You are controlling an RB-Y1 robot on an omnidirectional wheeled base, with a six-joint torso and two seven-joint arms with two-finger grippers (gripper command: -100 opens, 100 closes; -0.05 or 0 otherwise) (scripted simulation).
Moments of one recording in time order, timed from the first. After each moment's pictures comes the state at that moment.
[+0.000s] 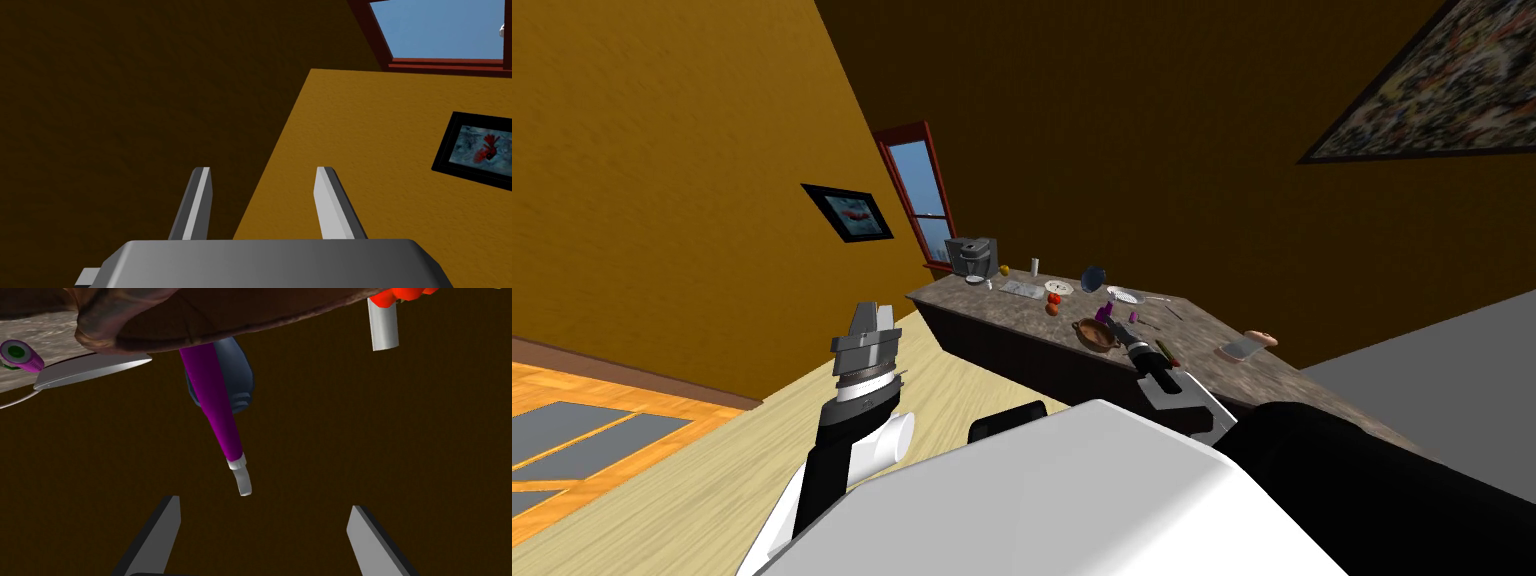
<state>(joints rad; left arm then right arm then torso) 0.45 0.04 0.01 -2.20 -0.05 -0.59 -0.11 0.59 -0.46 -0.39 -1.94 0.20 0.04 0.41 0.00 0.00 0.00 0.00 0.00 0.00</state>
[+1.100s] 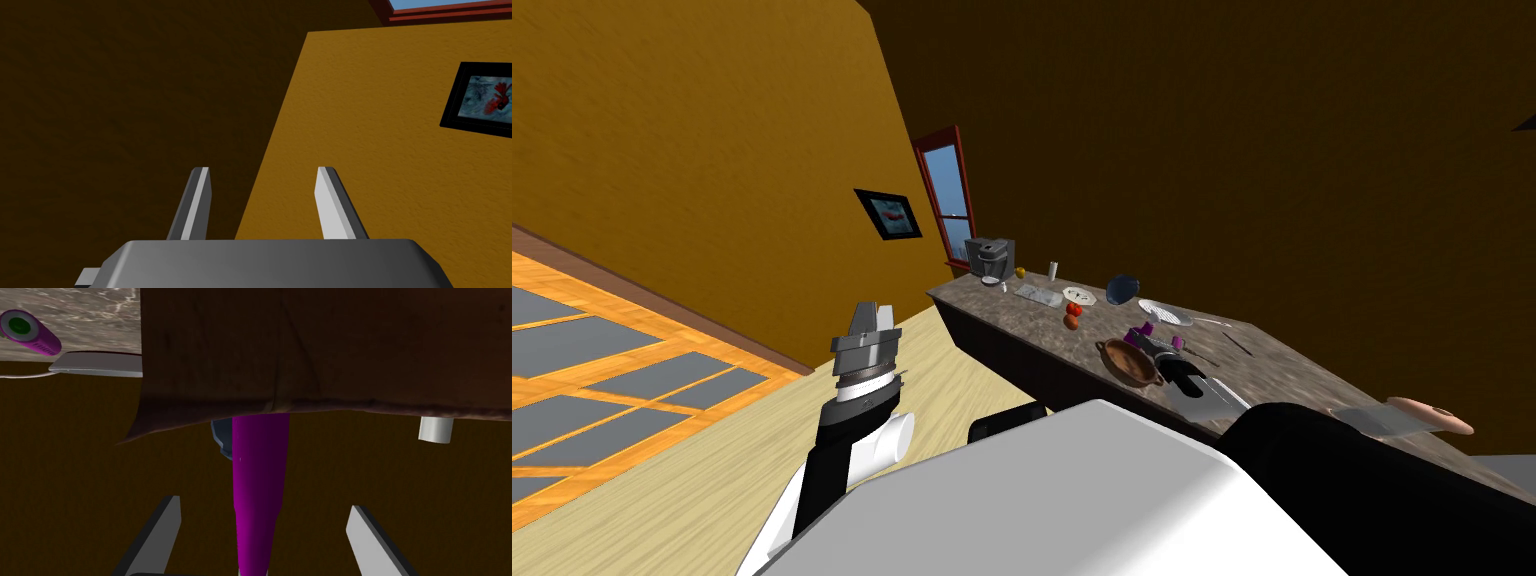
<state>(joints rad) 0.45 0.04 0.01 -2.20 -0.05 -0.59 -0.11 0.66 -0.57 -0.47 -1.80 0.27 0.20 0.45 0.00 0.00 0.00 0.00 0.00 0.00</state>
